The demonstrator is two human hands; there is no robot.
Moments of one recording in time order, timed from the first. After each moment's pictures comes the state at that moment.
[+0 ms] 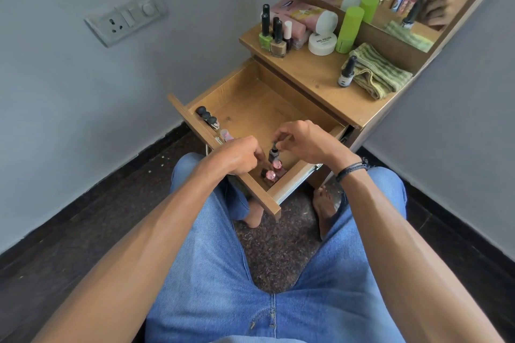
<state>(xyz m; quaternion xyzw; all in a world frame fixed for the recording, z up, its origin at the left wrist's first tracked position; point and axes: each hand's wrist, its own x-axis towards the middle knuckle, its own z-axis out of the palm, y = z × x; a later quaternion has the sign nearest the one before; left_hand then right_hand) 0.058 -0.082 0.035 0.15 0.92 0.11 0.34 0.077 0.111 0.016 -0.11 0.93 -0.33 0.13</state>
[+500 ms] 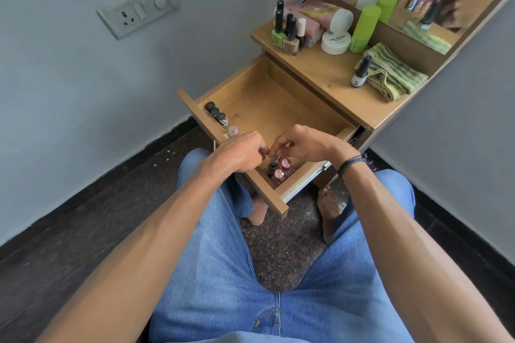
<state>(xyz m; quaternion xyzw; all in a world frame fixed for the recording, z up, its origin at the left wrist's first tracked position) 0.066 -0.090 0.046 0.15 0.94 0.12 0.27 0.062 0.098 0.009 -0.19 0.89 -0.34 0.24</state>
